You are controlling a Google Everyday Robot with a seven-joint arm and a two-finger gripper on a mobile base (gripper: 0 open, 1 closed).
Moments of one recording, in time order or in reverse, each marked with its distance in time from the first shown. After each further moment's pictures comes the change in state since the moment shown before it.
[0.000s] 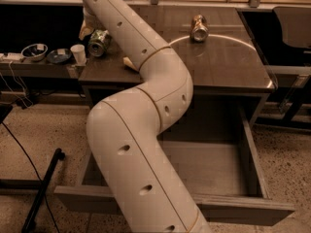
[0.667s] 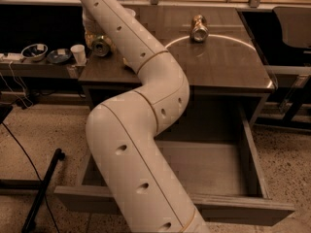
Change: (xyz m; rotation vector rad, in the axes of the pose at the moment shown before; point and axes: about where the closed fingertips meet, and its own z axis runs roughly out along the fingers) arm -0.011 -0.007 0.018 0.022 -0.049 -0.008
